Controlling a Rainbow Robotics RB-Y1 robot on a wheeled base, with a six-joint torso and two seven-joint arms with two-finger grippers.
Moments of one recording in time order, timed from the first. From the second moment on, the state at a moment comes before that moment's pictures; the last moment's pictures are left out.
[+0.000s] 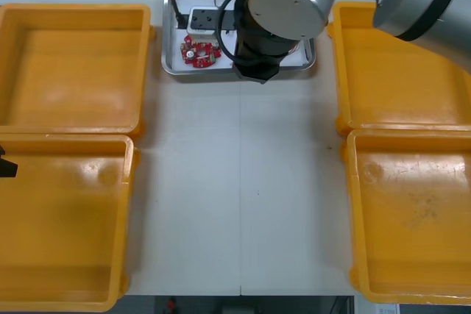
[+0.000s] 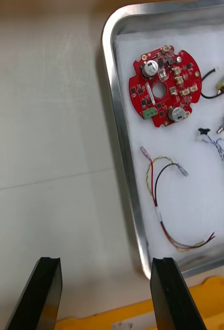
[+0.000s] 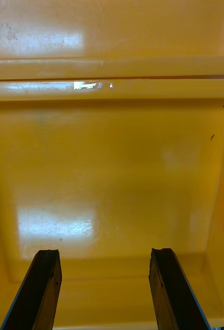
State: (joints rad) right arm -1.35 -0.65 0.89 -1.69 -0.93 1.49 1.76; left arm 0.15 1.21 0.32 -2.28 1.16 1.51 -1.06
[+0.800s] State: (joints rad) right arm -0.87 -0.96 0.44 -2.13 -1.10 1.70 1.16; left arm 0.15 1.21 0.32 -2.28 1.16 1.51 -1.06
